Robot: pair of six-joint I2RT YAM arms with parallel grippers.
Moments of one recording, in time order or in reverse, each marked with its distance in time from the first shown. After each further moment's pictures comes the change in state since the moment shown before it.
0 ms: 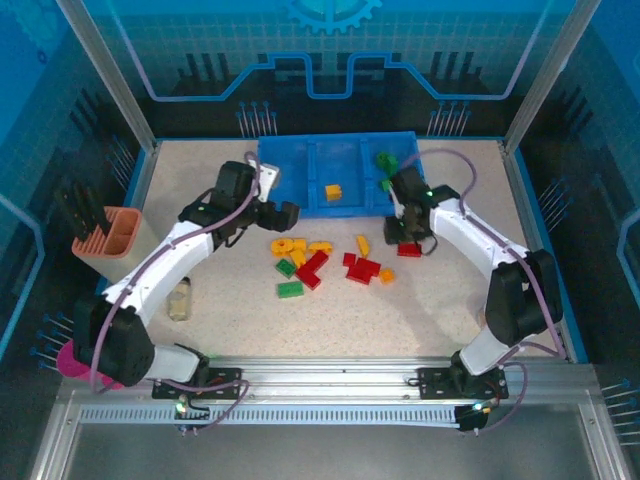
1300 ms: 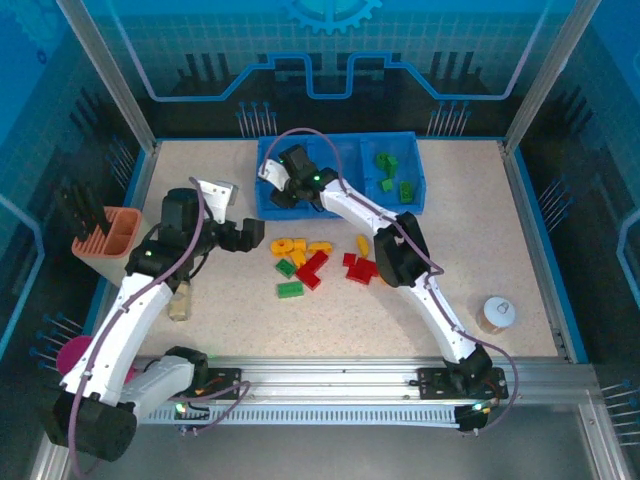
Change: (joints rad) left arm 0.143 -0.386 -0.188 -0.100 0.082 -0.004; right arm 0.285 0.965 1.063 0.331 -0.134 -0.646
